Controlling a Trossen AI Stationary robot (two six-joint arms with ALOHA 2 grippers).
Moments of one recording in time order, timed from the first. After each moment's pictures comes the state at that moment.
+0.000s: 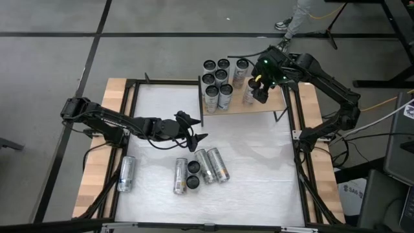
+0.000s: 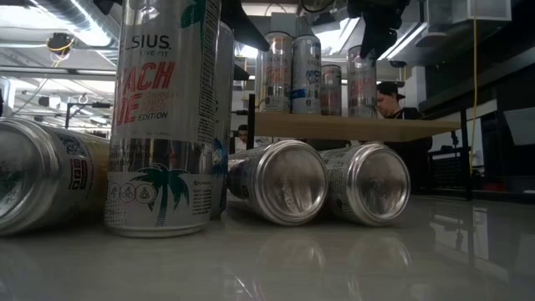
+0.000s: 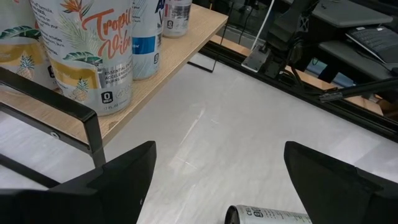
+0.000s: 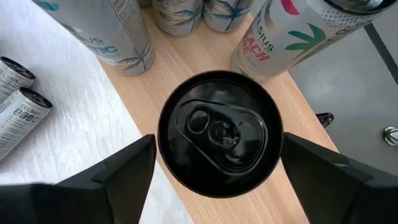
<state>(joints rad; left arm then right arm) -0.12 1.37 0.82 0.14 -0.46 -0.46 -0.54 1.46 1.74 -1.32 -0.01 -0.14</state>
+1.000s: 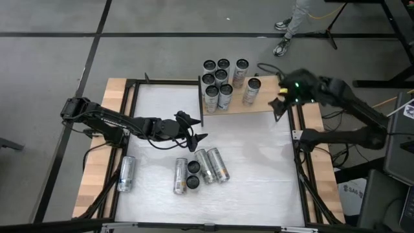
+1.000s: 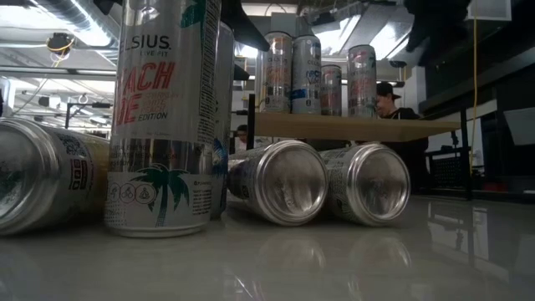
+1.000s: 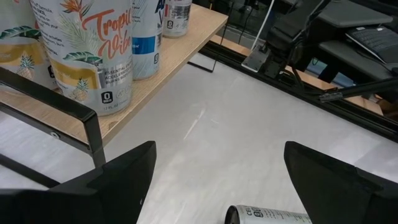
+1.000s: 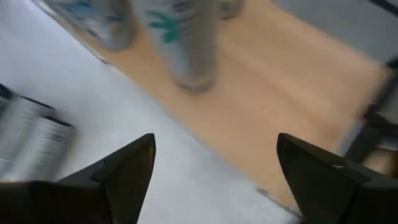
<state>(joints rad) -0.12 1.37 0.82 0.14 -0.46 -0.46 -0.48 1.00 1.30 -1.23 0.07 0.29</state>
